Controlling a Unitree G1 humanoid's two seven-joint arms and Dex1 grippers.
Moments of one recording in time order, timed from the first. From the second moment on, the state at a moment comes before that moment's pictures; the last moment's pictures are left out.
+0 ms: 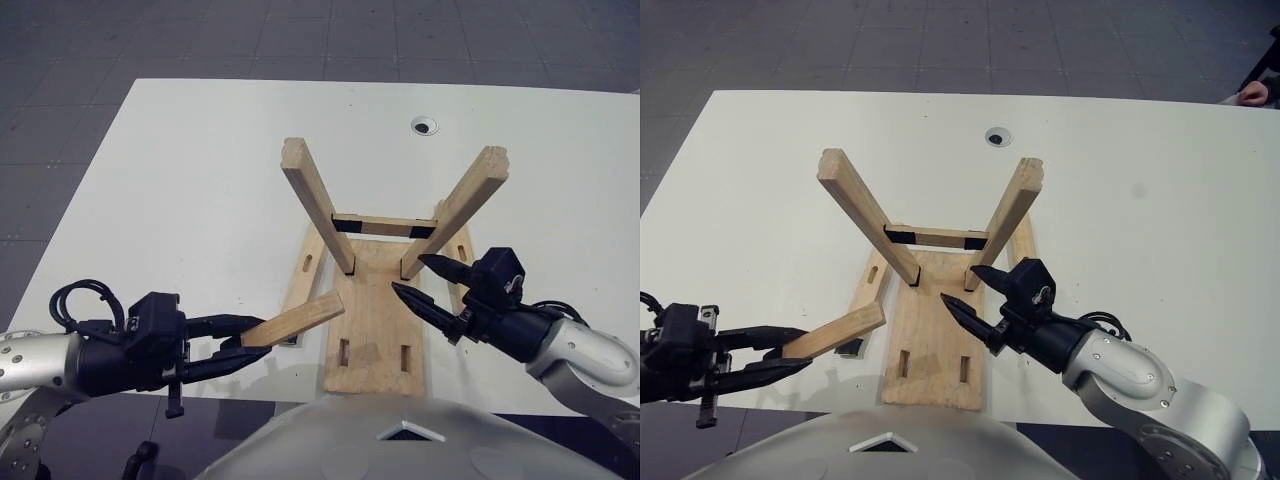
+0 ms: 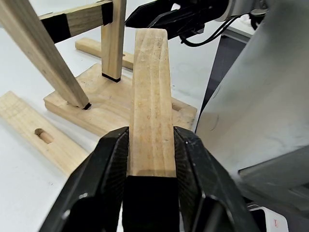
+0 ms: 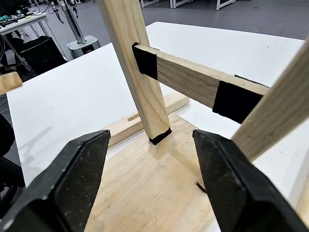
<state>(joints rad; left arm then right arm) 0.69 0.85 0.66 -0.85 -0.88 0.66 -1.27 0.34 -0.86 0.07 -1.03 1.07 0.66 0.03</state>
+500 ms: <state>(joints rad) 0.54 0.76 0.49 -0.91 -0.94 0.65 -0.89 0.44 -0.83 -0.03 -1.04 1.62 0.44 0.04</state>
